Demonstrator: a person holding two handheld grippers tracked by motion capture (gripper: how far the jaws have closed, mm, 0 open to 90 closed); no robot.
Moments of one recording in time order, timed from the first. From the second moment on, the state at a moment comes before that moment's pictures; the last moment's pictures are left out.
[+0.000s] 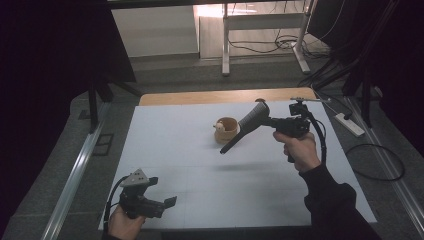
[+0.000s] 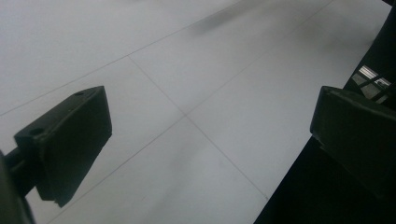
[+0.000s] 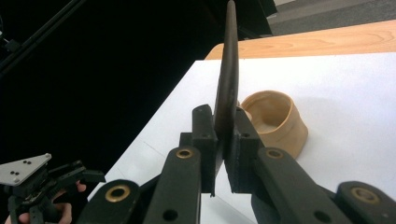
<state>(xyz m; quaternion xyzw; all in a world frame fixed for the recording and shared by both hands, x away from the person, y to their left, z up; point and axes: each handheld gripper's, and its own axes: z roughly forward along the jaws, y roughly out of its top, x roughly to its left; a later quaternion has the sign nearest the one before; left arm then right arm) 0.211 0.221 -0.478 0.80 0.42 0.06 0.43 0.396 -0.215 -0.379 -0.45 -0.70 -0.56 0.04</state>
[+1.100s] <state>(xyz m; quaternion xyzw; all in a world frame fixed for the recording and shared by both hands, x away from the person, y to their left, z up) 0.194 0.243 -0.481 0.78 0.45 0.07 0.42 0.427 -0.218 -0.359 -0.47 -0.68 -0.56 0.00</state>
